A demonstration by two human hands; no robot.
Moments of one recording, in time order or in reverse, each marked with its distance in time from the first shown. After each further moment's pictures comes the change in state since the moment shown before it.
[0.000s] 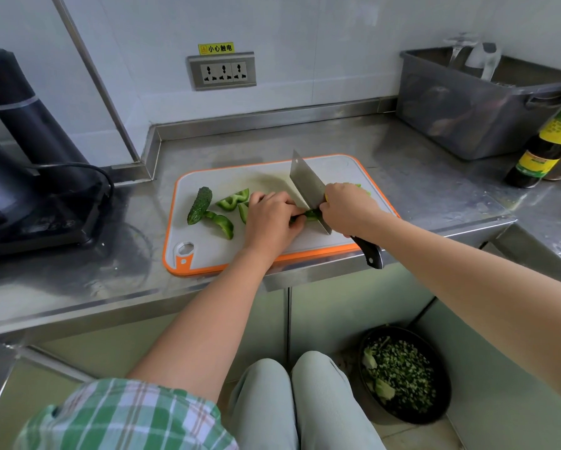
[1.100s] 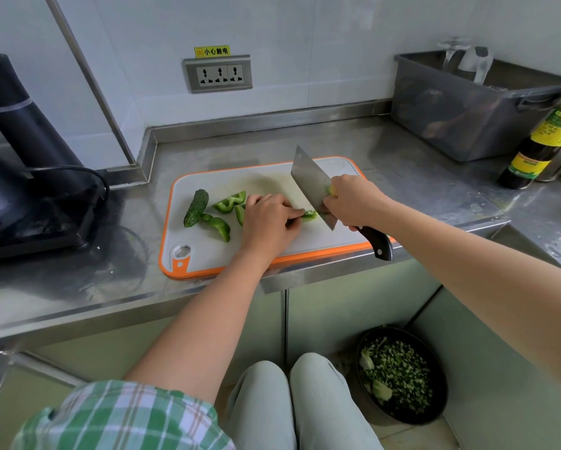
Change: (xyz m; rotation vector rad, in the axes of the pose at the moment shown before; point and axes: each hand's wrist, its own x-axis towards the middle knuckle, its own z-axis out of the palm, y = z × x) left_hand 0.001 -0.001 0.003 -0.007 0.011 0.000; right_hand 0.000 0.009 -0.020 0.068 -0.026 0.010
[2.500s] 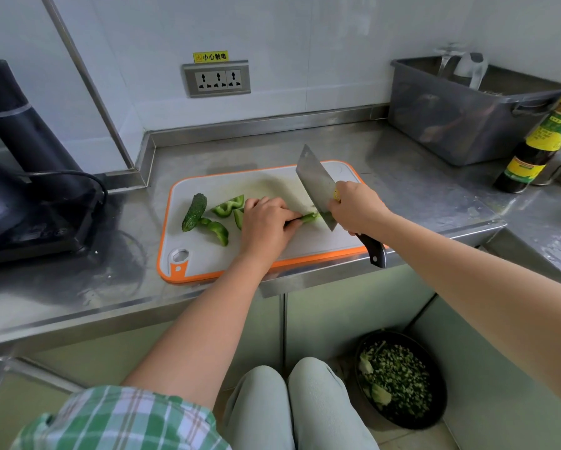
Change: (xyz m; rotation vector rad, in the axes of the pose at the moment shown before) left_hand 0.001 0.002 -0.003 -0.001 -0.009 -0.016; right_hand 0.006 0.014 0.010 0.042 0.092 0.009
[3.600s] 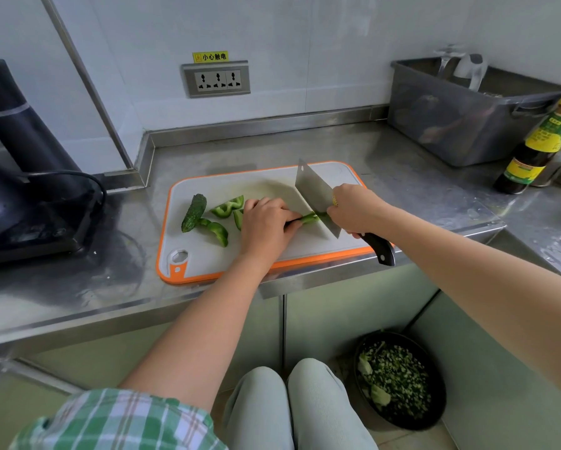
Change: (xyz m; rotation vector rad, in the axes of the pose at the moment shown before) left_hand 0.000 0.001 -0.002 0.020 -0.003 -0.008; right_hand 0.001 -0.004 -0.006 -0.115 -0.128 0.000
